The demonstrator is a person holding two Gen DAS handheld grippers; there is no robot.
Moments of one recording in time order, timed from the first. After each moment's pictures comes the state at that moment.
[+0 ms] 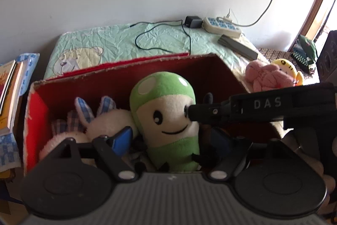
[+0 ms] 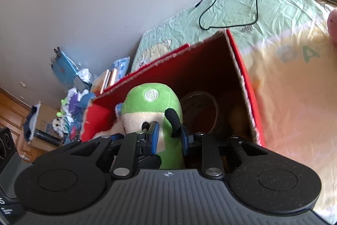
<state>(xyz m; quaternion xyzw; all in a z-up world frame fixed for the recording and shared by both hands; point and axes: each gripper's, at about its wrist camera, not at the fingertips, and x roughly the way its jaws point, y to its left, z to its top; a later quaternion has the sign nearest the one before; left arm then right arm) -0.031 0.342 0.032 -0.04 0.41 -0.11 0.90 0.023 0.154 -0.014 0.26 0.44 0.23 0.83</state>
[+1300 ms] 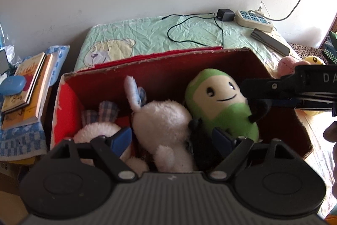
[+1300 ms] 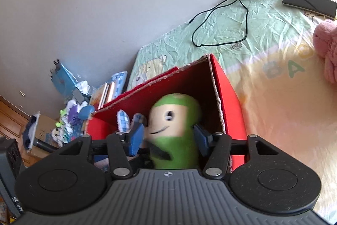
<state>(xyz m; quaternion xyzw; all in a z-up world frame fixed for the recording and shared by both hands) -0.028 0.344 0.031 -0.01 0.44 -0.02 0.90 0.022 0.137 -0.005 0.26 0.42 0.22 0.84</state>
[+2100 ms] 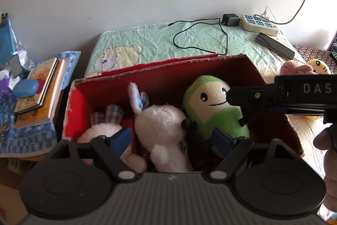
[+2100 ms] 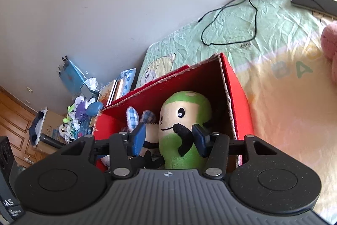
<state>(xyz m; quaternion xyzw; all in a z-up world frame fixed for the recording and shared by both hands) -0.037 0.322 0.049 0.01 0.43 0.02 0.90 0.018 0.140 0.000 0.25 0.42 0.24 0.84</state>
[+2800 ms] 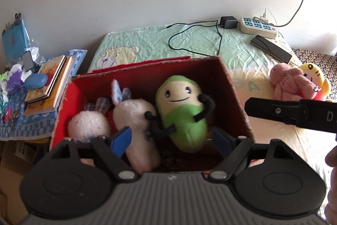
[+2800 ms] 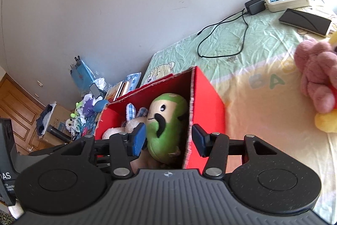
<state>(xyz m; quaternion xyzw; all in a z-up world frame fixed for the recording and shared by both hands) -0.058 0.249 0.071 0.01 0.43 0.07 0.90 -0.013 0.065 0.011 0.24 0.39 0.27 0.85</state>
